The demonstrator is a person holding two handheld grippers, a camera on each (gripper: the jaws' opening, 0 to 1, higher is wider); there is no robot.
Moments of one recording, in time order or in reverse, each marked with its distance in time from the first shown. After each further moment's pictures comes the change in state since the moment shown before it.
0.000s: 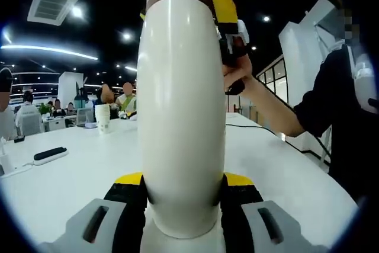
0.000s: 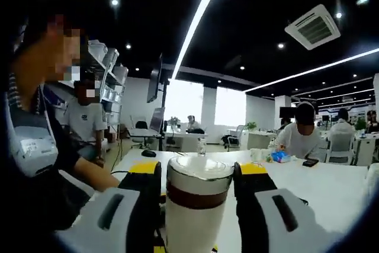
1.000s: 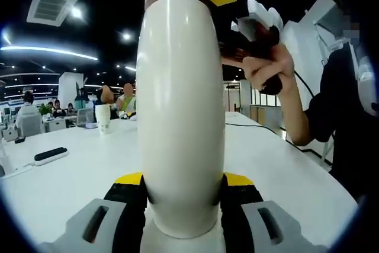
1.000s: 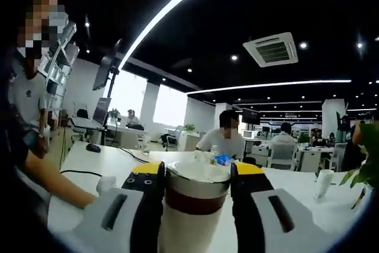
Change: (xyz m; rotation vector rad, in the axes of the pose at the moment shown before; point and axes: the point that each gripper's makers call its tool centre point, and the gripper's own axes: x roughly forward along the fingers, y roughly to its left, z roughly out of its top) left arm 0.001 -0.003 0.000 0.008 0.003 0.005; right arm -0.004 -0.014 0.006 -0.140 0.027 -0.428
